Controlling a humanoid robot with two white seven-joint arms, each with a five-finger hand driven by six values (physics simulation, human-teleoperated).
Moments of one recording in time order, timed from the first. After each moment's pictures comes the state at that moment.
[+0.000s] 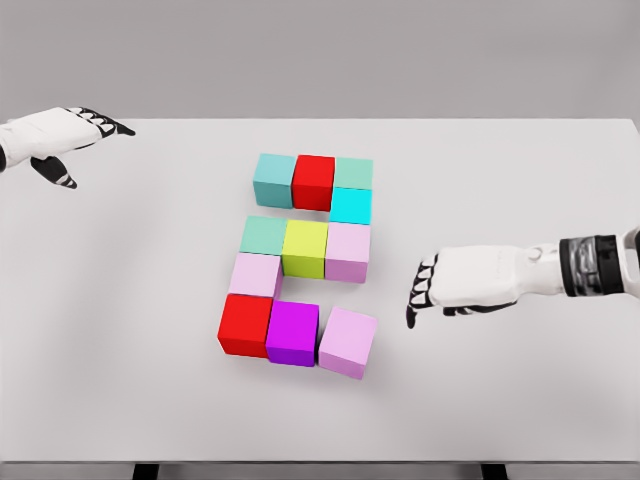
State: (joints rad) left arm -0.97 0.73 -0.88 -0.76 -0.59 -0.61 -0.23; right arm -0.68 -0.99 0.90 -1.77 0.25 -0.61 0.58
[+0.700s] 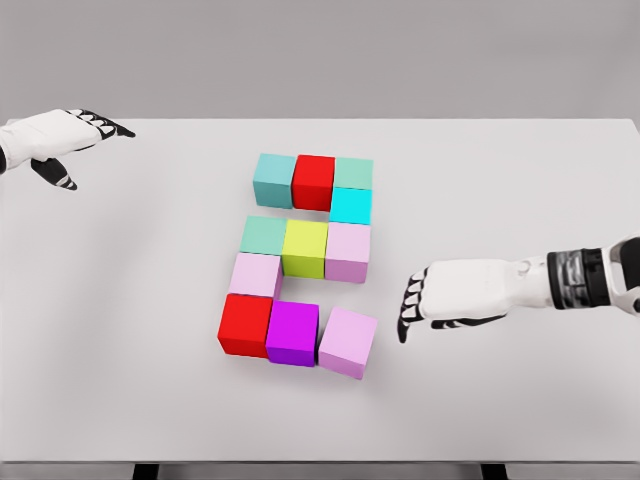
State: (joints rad) left arm -0.97 0.73 -0.88 -0.76 -0.59 -0.61 -0.23; right arm -0.68 -0.97 0.96 -1.77 0.26 -0.61 0.54
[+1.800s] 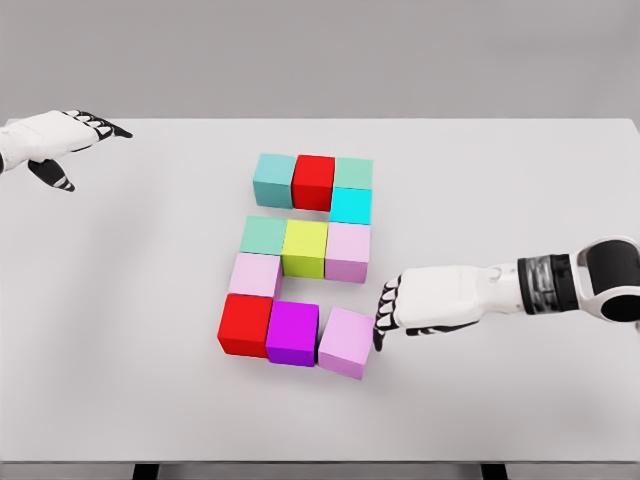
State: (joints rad) left arm -0.96 0.73 -0.87 -0.75 -0.59 -0.61 -0.23; right arm -0.68 -0.90 0.97 -1.76 0.28 -0.61 0.53
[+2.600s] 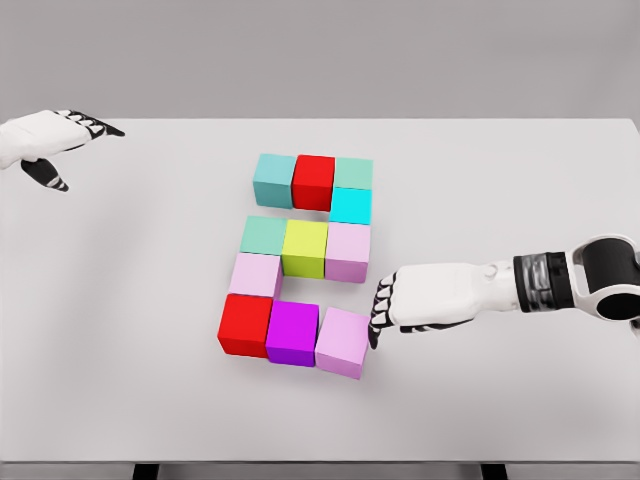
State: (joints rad) left arm -0.96 0.73 -0.86 -0.72 -0.59 -0.61 -0.23; right arm -0.68 -0.88 0.96 -1.76 0.29 -0.61 0.53
